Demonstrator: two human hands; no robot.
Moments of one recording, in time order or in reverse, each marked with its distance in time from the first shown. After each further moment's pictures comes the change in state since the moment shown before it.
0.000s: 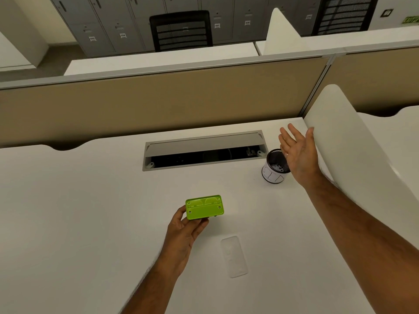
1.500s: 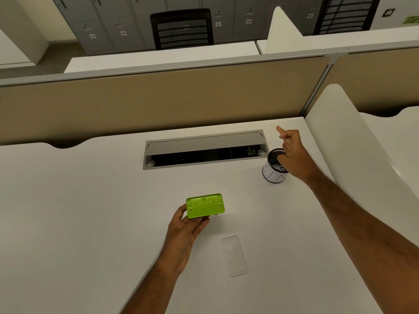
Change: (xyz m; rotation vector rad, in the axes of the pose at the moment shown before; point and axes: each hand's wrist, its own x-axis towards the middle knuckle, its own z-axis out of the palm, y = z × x) left_hand 0.000 0.001 0.001 0.012 -0.006 0.011; right_hand -0.004 0.002 -0.001 -0.700 -0.181 -0.218
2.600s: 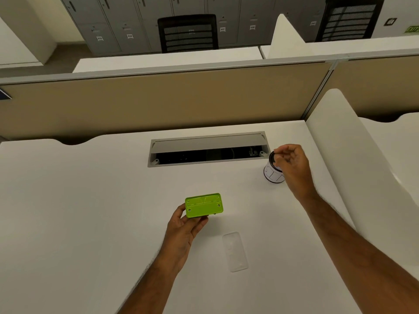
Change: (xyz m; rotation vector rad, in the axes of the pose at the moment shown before) left_hand -0.013 0.002 -0.010 -0.032 0.005 0.028; right_hand -0.044 -0.010 0.032 0.208 0.352 0.011
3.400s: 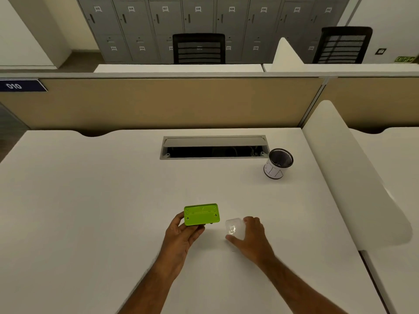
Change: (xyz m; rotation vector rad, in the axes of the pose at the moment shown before) left_hand -0.075 -0.016 -0.046 0.021 0.011 0.019; right_hand -0.223 0.084 0.068 -0.740 -0.410 0.208
